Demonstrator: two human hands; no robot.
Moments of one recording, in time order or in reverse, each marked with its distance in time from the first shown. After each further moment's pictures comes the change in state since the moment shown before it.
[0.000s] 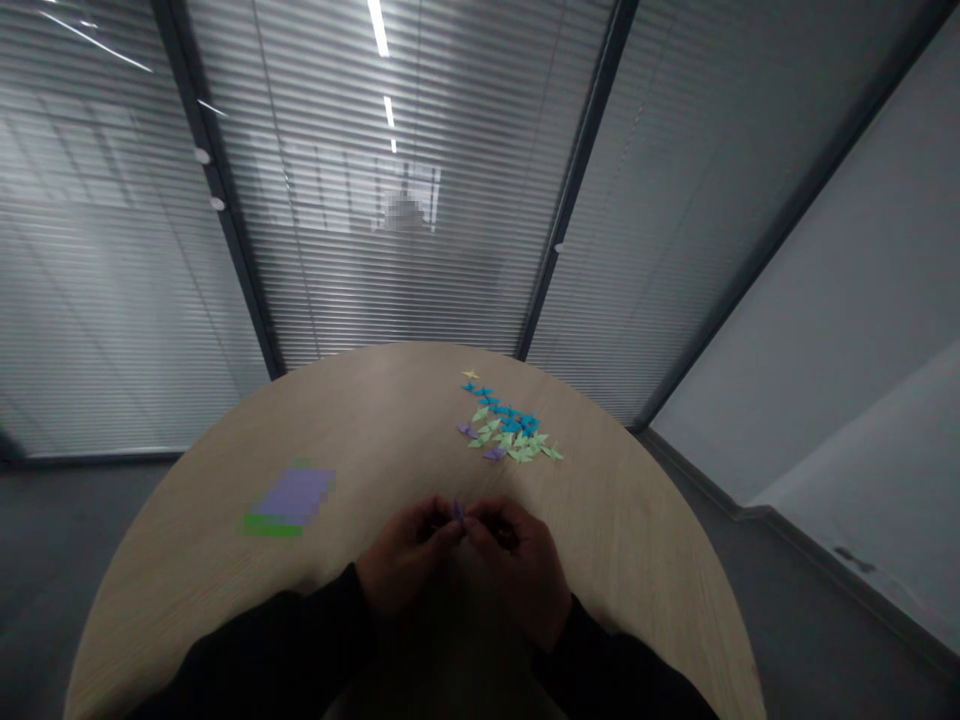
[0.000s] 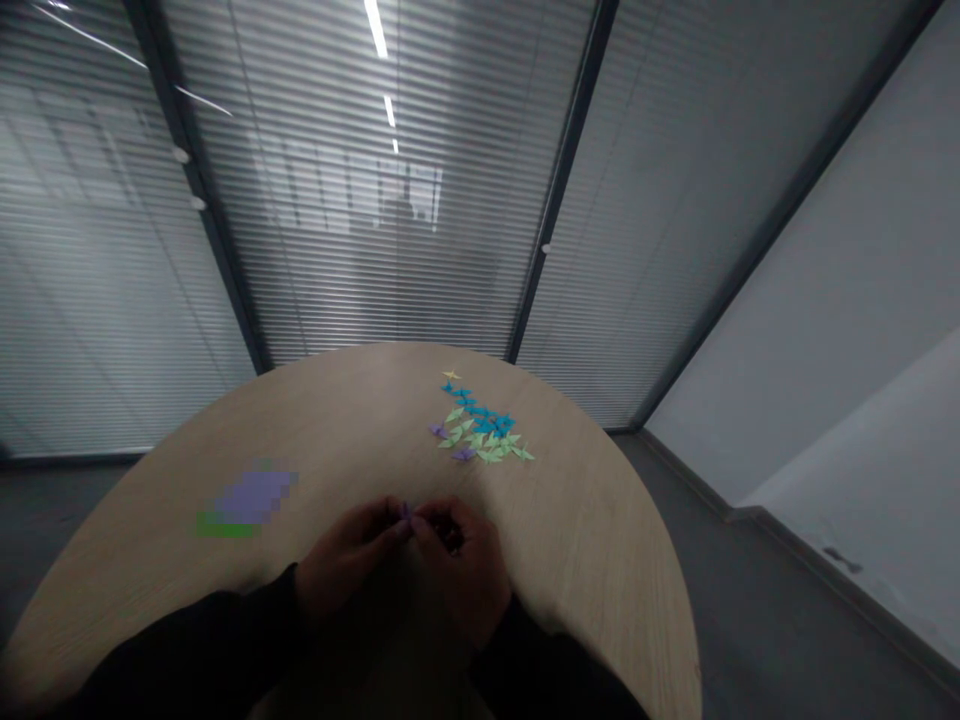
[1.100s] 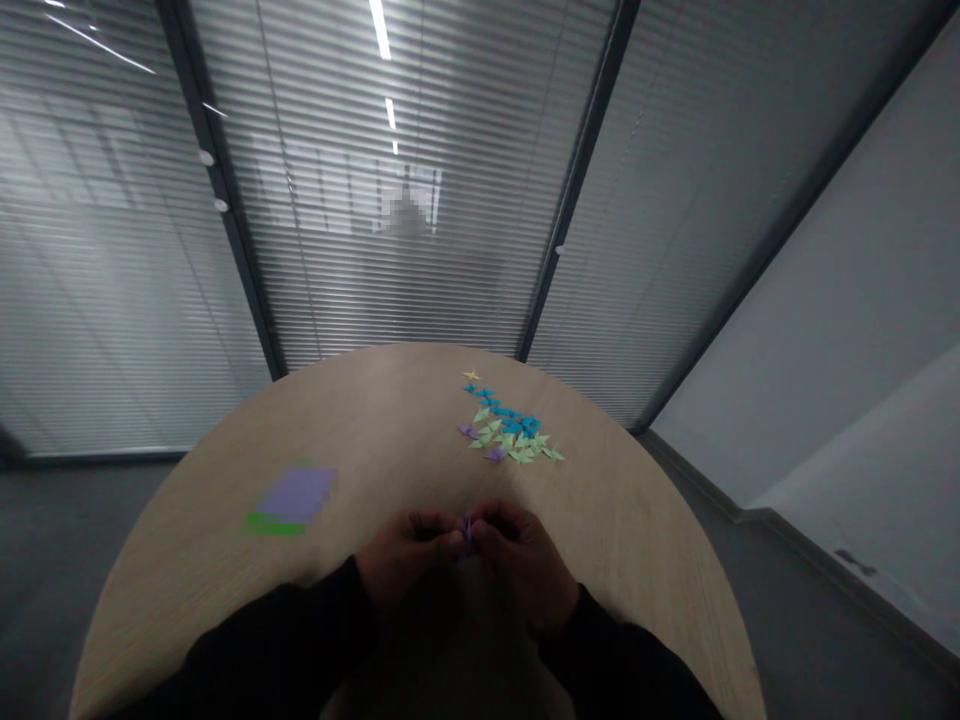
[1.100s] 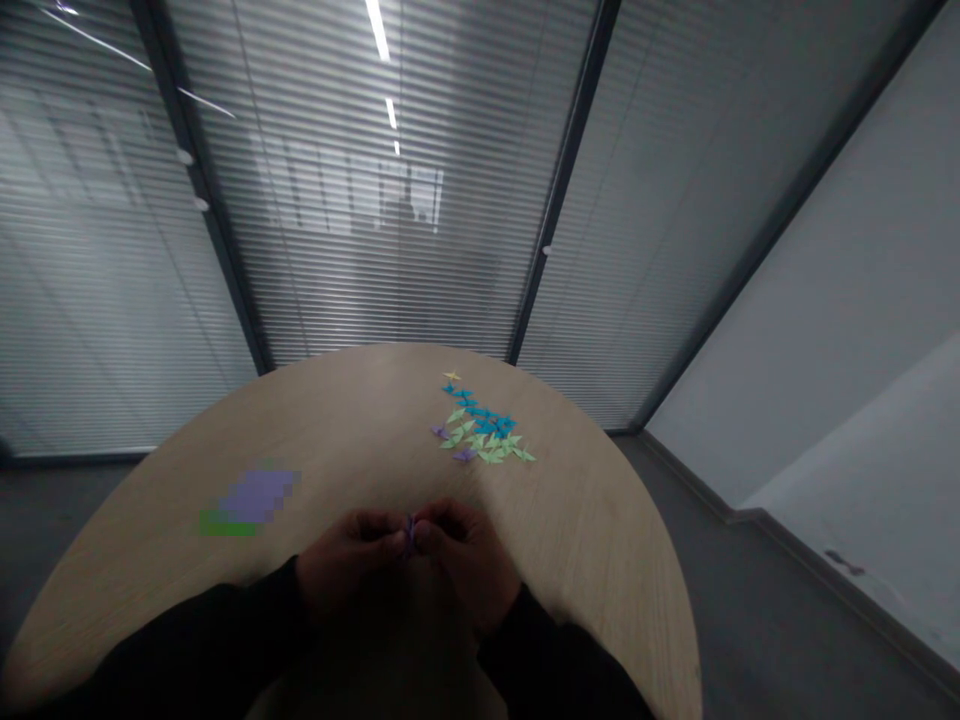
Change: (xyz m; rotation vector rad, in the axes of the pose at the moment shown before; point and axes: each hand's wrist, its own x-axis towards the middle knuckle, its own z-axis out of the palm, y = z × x) left_hand -0.002 -0.001 -0.004 -0.319 -0.109 -0.200; right_hand 0.009 0.013 -0.006 0.473 -0.227 0.214
